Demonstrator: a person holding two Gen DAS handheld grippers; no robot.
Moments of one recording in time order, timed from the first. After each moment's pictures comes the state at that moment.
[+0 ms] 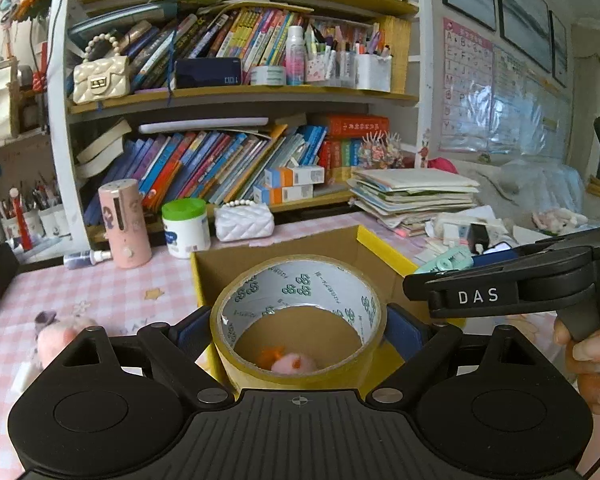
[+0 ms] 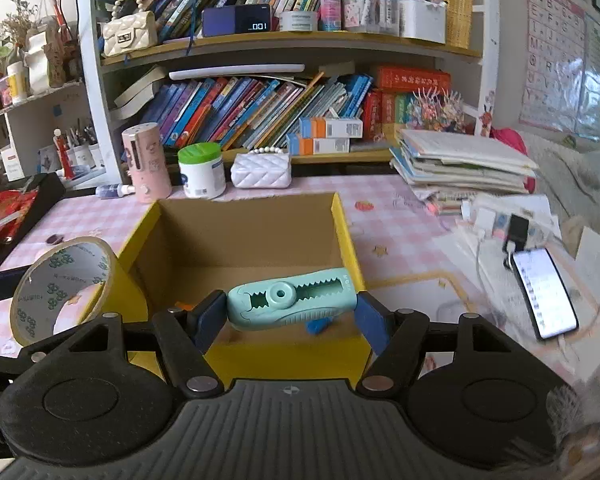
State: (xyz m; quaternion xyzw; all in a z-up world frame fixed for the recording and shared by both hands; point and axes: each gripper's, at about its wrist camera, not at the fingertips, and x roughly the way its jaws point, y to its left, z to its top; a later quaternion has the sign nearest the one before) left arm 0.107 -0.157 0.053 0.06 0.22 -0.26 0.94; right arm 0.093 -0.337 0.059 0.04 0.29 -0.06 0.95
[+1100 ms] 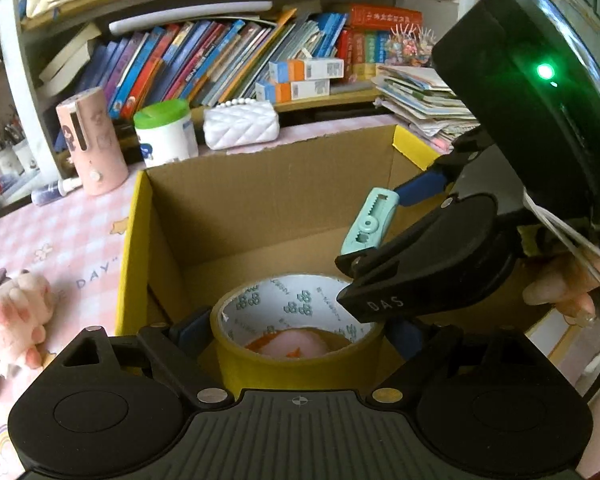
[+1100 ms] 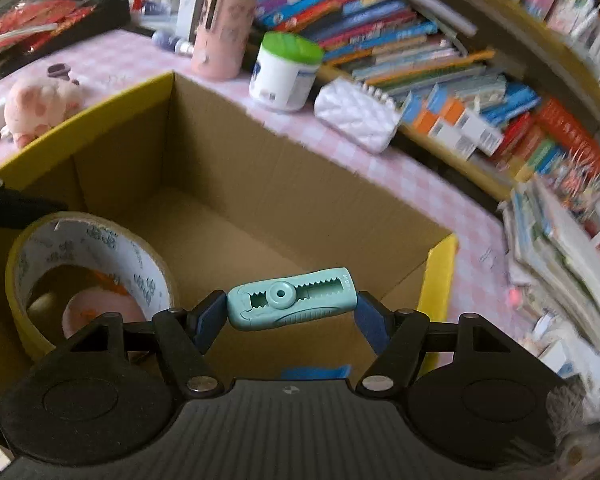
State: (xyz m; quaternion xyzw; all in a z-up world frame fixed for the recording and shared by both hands) left arm 0.195 -0.218 -0.007 0.10 0.36 -0.23 0.90; right arm 0.256 -0.331 -0.014 -0.20 0.42 0.10 0.88
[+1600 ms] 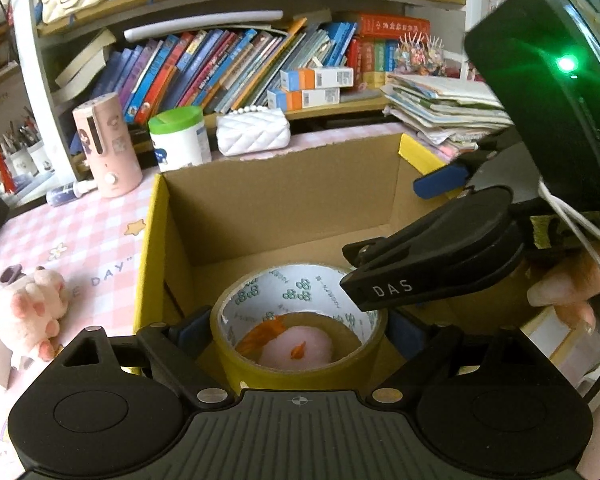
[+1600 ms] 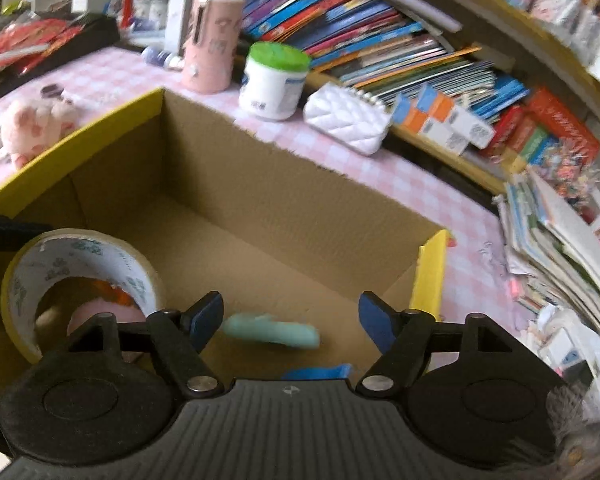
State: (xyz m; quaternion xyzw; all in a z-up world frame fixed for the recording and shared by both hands) left arm 0.181 -0.214 0.000 0.10 0.35 -0.21 0.91; right arm 0.240 -0.336 -0.004 -0.16 0.38 0.08 0.91
